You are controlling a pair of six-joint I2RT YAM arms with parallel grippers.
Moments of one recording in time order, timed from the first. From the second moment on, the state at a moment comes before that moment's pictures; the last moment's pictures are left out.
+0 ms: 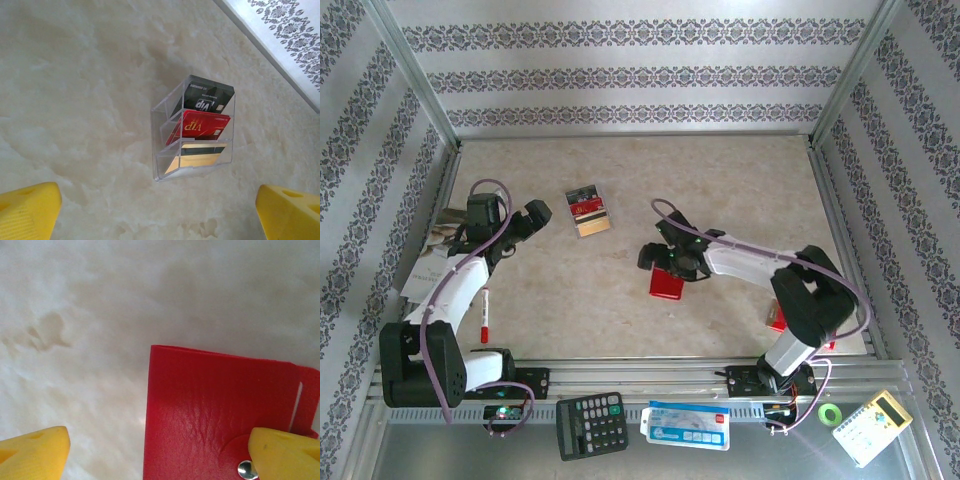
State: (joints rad) left arm 0.07 1.23 0.74 -0.21 0.31 -0.63; right arm 0.66 1.67 0.97 -0.40 -0.10 0.85
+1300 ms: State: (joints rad) left arm -0.51 1.63 0.86 -0.16 0.43 -0.78; right arm 0.52 1.72 0.94 -0.23 -0.22 0.71
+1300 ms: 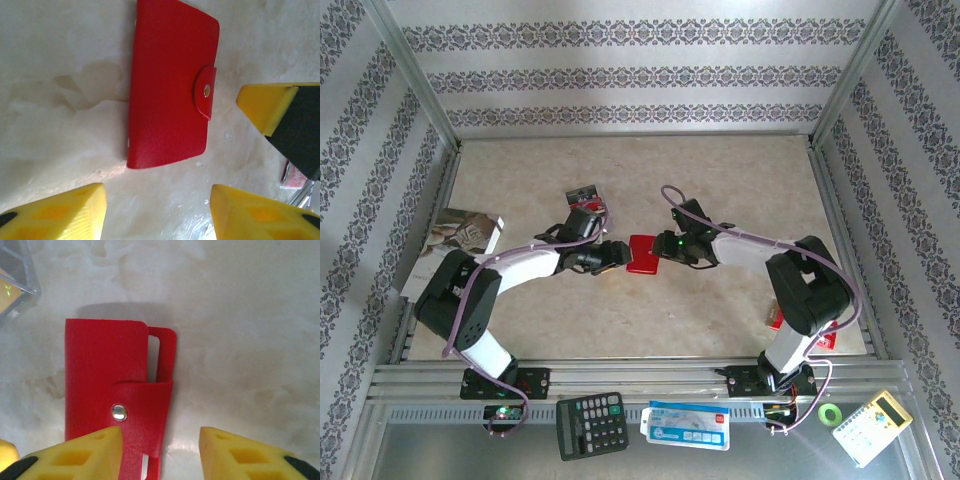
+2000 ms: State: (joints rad) left arm -0.51 1.84 0.99 -0.09 0.42 -0.80; right arm 0.53 1.81 1.02 -0.25 -0.26 0.71
